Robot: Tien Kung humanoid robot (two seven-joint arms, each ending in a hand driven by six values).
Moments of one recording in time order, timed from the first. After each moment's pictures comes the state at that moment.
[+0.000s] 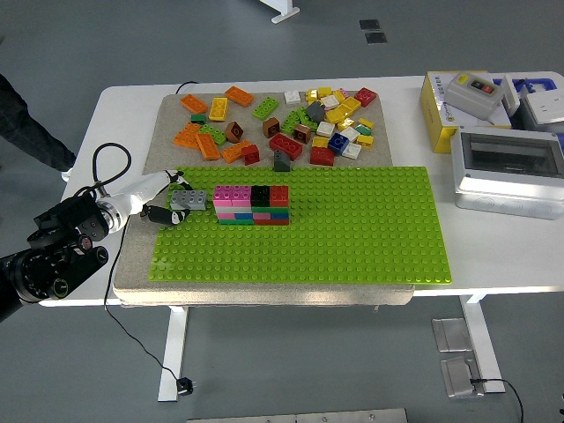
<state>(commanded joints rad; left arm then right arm) -0.87 0.26 -0.23 -0.57 1.32 0.14 -0.20 0.19 -0.17 0.68 0.18 -0.26 -0.29 0.00</state>
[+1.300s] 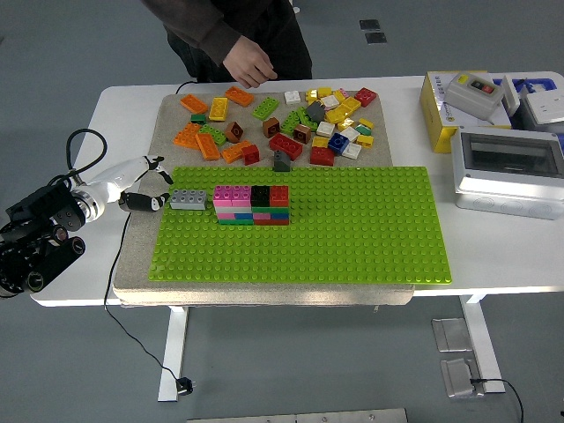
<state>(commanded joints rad) -0.87 0.34 -0.30 -0.61 1.37 0.14 -0.22 0.19 -0.17 0.70 0.18 -0.25 -0.29 0.00</state>
